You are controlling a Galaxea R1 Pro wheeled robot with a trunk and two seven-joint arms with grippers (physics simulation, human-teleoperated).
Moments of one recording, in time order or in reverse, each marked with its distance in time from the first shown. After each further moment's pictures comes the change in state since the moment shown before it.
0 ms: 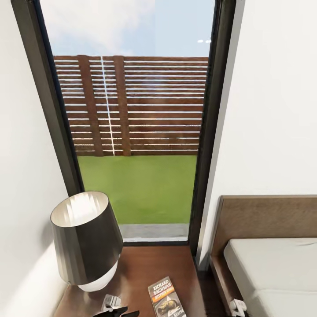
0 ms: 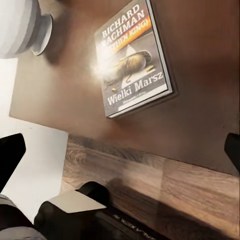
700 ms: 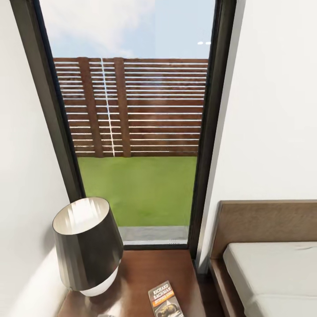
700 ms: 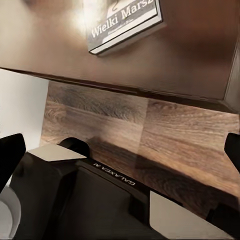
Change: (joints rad) left arm 0.003 -0.023 -0.001 0.194 -0.001 -0.120 0.160; right arm 0.000 0.012 0.000 0.230 0.170 -0.197 -0.006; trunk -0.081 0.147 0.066
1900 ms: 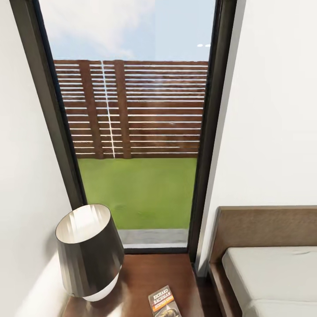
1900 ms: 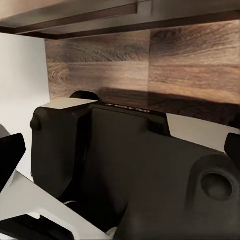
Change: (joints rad) left arm 0.266 0.001 -0.051 0.005 0.003 -0.016 0.190; right arm 0.046 0.001 0.000 0.204 -0.003 0.000 -0.007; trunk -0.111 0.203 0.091
